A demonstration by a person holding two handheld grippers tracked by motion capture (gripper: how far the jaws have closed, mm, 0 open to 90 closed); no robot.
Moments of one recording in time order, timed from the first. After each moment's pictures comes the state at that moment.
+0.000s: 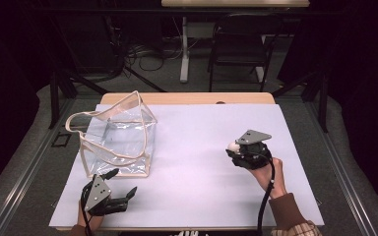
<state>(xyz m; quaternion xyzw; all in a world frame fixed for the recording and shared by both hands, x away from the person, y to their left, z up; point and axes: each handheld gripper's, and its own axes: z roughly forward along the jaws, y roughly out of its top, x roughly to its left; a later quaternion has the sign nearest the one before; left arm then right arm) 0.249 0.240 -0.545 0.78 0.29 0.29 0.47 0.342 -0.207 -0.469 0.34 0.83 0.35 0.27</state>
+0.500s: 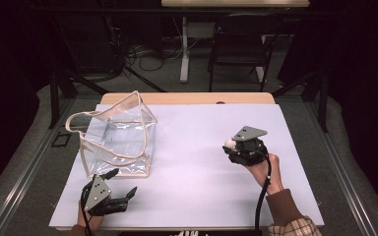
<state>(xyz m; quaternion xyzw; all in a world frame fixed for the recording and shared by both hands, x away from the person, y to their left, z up) 0.249 0.240 -0.545 0.78 0.29 0.29 0.47 0.349 -0.198 -0.462 0.34 0.83 0.35 0.27</state>
